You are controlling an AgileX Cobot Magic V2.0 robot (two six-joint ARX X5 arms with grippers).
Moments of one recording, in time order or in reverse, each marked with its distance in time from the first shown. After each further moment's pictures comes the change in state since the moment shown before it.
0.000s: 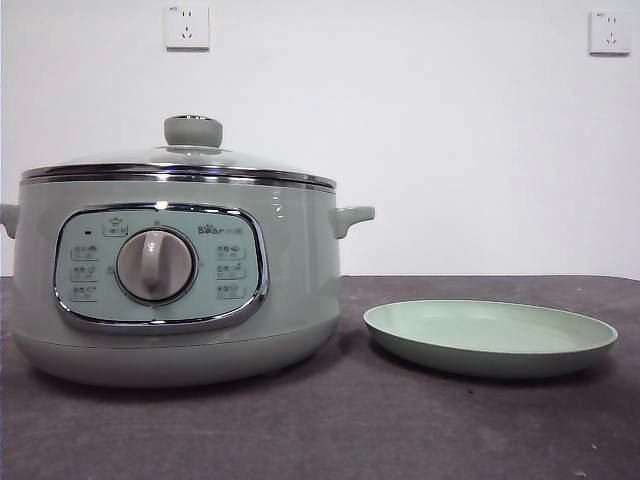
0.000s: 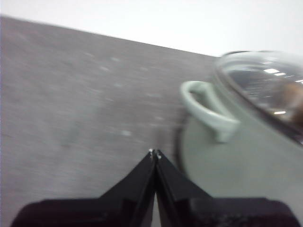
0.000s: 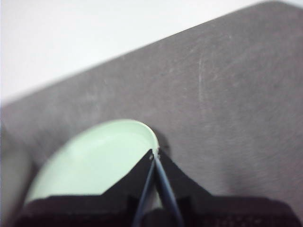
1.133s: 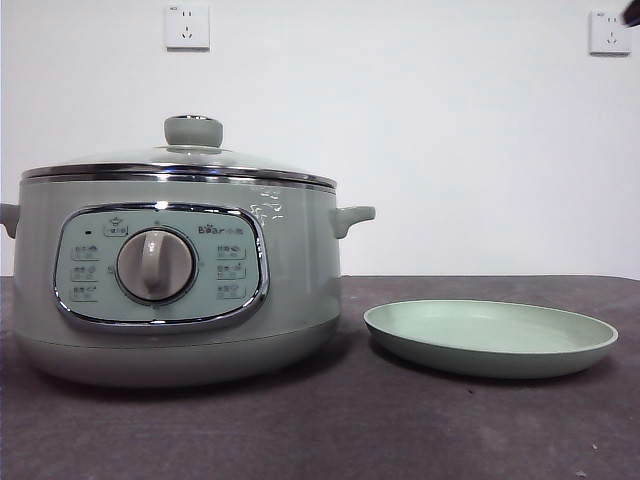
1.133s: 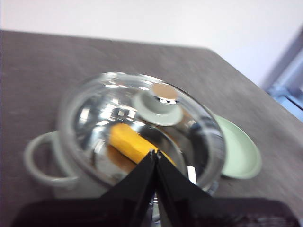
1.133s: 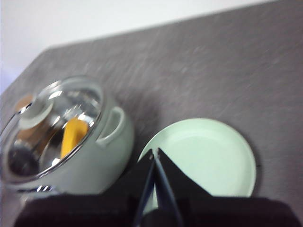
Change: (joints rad) left arm 0.000 0.478 0.614 -0.293 0.504 0.107; right arm 0.000 0.701 0.761 -0.352 -0.426 -0.239
